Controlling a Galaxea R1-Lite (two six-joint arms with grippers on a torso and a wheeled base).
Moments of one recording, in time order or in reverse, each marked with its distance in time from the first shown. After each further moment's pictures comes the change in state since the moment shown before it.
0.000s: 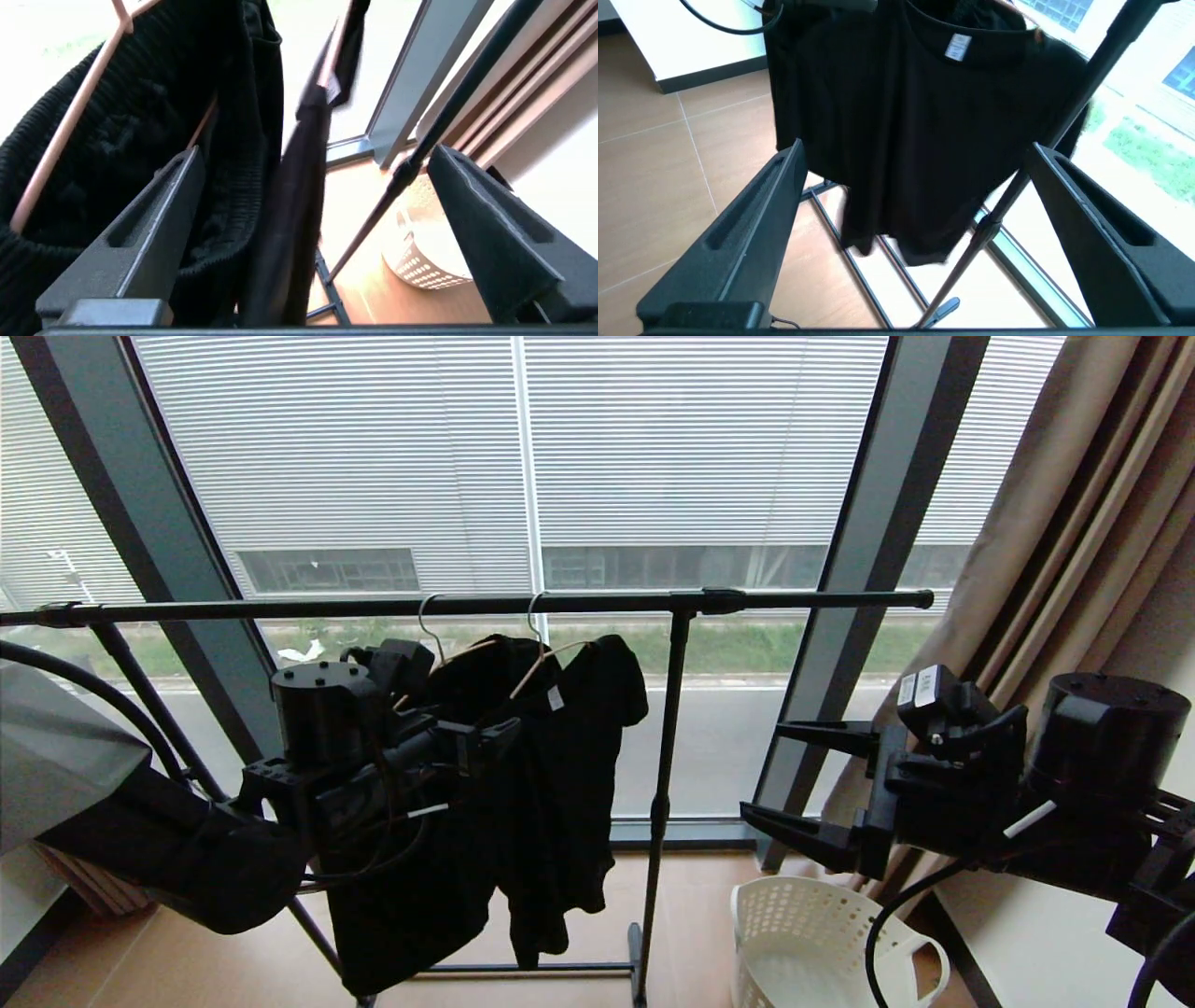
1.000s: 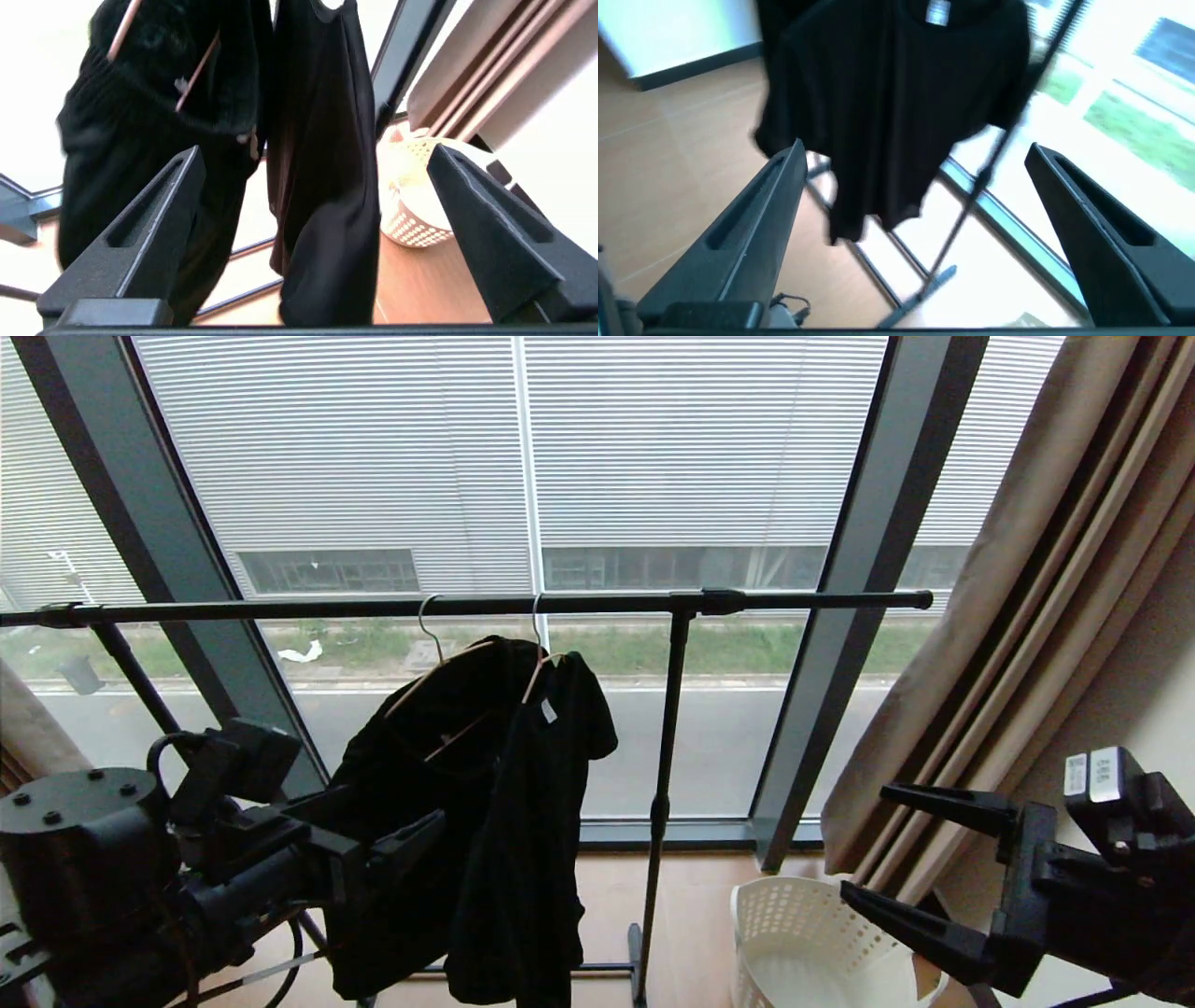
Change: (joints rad) left arm -0.013 -0.449 0.501 0.000 0.000 0.006; right arm -0.046 -0.319 0.300 0.039 -0.093 0.012
